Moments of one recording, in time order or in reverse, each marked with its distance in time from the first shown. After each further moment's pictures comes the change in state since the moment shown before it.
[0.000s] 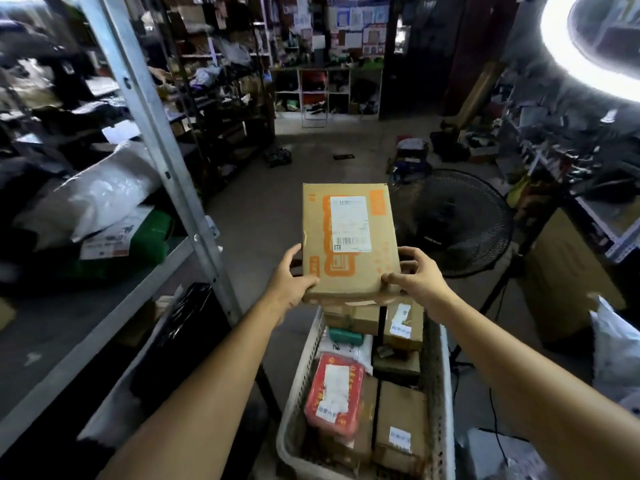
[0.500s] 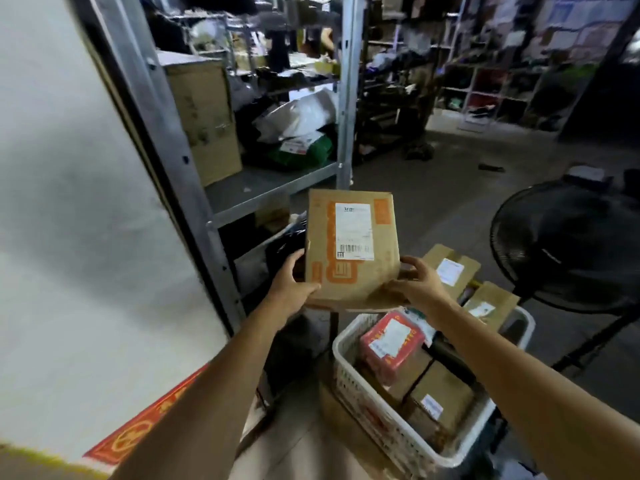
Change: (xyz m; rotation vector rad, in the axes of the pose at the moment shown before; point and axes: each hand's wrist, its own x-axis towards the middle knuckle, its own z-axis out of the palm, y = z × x) left_hand -0.272 -0.076 -0.046 0.003 0.502 -0.216; right_hand -0.165 0.006 0.082 -0.055 -0.503 0.007
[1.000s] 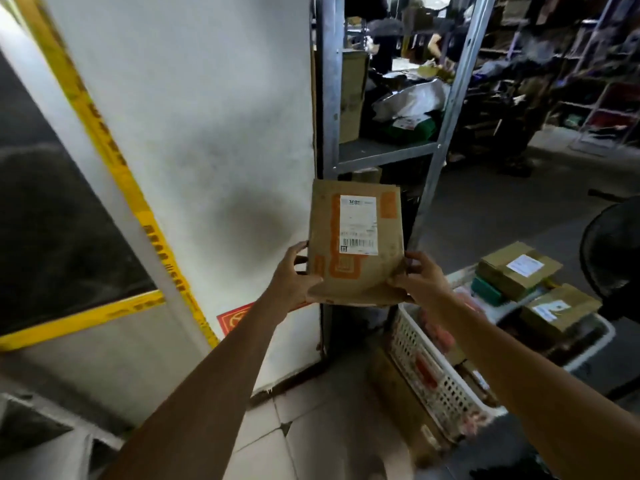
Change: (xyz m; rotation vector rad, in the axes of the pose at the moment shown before) left_hand -0.245 -0.097 -0.120 -0.098 0.230 0.053; right_hand -0.196 0.023 0.112 -0.097 -0.269 -0.128
